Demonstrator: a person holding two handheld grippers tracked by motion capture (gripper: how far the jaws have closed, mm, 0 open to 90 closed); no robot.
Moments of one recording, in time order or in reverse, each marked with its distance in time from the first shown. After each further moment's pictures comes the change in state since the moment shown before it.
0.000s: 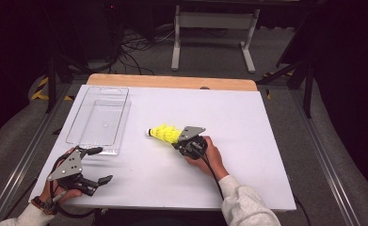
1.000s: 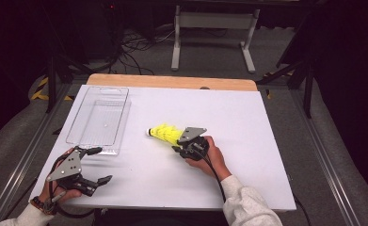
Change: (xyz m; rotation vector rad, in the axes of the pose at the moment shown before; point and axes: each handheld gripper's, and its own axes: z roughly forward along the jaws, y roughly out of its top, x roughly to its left) left arm -0.001 0.000 -0.002 0.001 0.000 0.002; right arm 0.002 0.001 -0.012 0.007 0.005 -0.023
